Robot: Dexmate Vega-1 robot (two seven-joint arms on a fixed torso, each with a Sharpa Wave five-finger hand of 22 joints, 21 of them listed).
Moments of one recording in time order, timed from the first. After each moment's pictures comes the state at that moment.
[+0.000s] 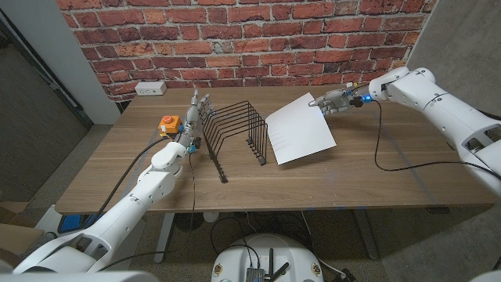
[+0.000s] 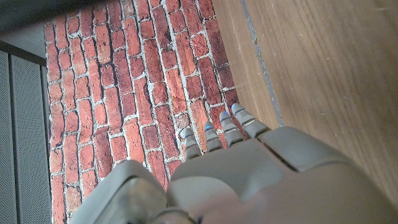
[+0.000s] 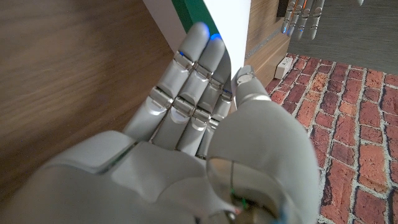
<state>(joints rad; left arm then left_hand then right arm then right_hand) 0.84 0.51 0.37 -1.30 -0.65 -0.29 -0.03 0.02 0.06 -0.08 0.11 0.34 0.07 -0.21 0.20 0.19 0.04 -0.10 0.21 0.19 0.11 -0.03 0.18 0.18 0.12 0.02 0.21 0.19 -0.18 -0.72 -0.69 -1.15 0.44 -0.48 0.75 0.96 0.11 0.28 -0.16 0.21 0.95 -0.06 0.64 0.23 1.20 -0.18 0.33 0.54 1.31 -0.23 0.35 0.49 1.28 -0.21 0.46 0.20</state>
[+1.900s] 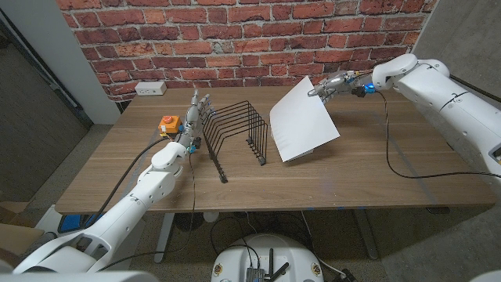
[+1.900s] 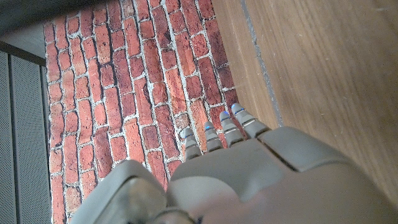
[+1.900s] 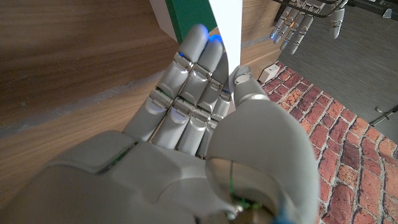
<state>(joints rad) 0.84 0.51 0.37 -1.30 -0.65 -0.29 -0.03 0.02 0.06 -0.08 0.11 0.34 0.07 -0.21 0.20 0.19 0.04 -0.10 0.21 0.19 0.11 -0.03 0.18 0.18 0.12 0.02 0.21 0.19 -0.28 -0.85 -0.63 -1.46 0.38 -0.38 0.64 0.96 0.12 0.32 -0.15 0.18 0.94 -0.06 0.64 0.21 1.19 -0.17 0.29 0.56 1.28 -0.22 0.32 0.51 1.23 -0.22 0.47 0.20</state>
